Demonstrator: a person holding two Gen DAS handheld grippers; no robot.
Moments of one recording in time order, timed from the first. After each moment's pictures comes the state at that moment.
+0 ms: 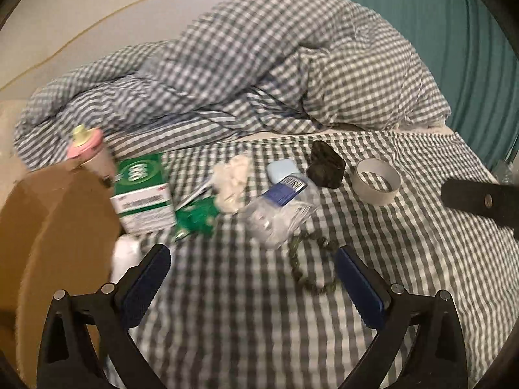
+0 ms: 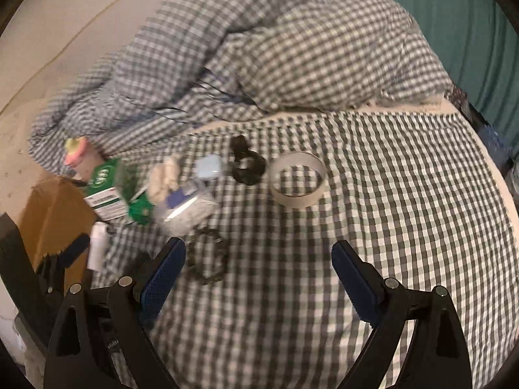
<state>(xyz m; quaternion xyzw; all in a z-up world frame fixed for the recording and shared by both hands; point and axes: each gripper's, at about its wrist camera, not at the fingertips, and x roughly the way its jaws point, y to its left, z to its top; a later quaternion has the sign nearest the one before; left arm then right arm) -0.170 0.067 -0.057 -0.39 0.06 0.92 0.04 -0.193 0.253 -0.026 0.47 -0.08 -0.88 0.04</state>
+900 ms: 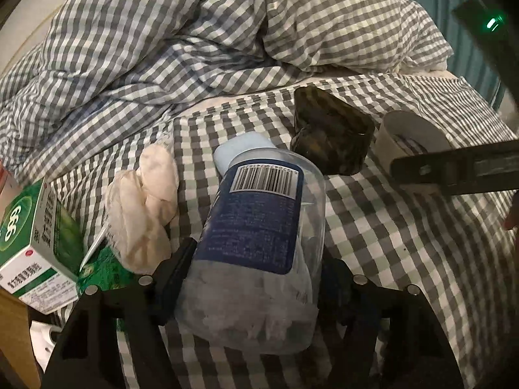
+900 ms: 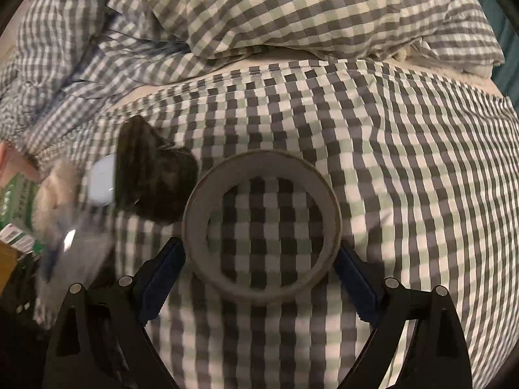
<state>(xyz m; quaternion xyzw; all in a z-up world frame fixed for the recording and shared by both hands) -0.281 0.106 -0.157 -0.44 0.13 0.88 0.12 -0.333 0.274 -0.147 0.55 -0.06 -0.83 0.01</state>
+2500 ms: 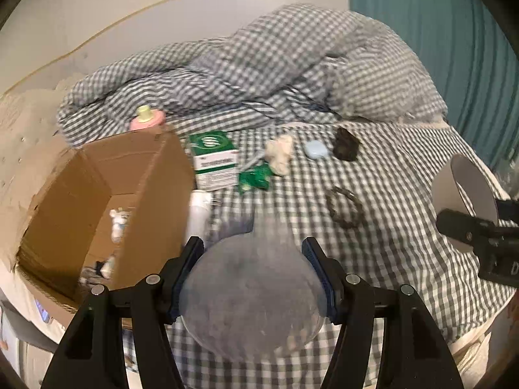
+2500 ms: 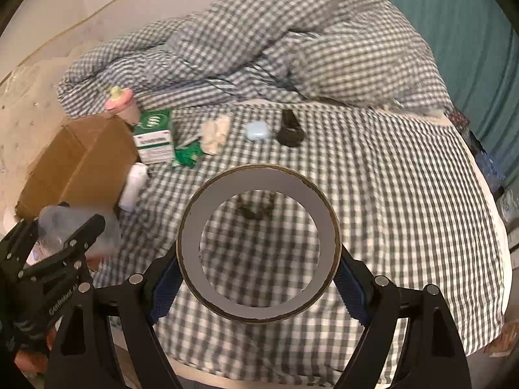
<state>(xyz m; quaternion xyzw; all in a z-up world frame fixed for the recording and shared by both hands) -0.064 -0.022 -0.005 -0.40 0.06 0.91 0.01 -0.083 0.165 0.012 0.47 0.00 -0.88 0.07</state>
